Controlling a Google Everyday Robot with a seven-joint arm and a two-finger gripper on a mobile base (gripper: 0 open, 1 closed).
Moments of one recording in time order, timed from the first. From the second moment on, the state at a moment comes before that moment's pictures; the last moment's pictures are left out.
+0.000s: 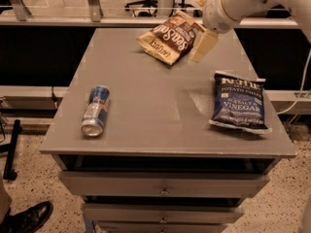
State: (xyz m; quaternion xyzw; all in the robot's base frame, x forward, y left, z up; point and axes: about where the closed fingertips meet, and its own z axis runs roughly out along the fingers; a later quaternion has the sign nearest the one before) arm 0.707 -0.131 0.947 -0.65 0.65 -0.03 0.38
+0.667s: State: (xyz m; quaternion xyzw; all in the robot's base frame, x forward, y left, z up) arm 0.761 -0.124 0.922 -0.73 0.57 -0.13 0.35
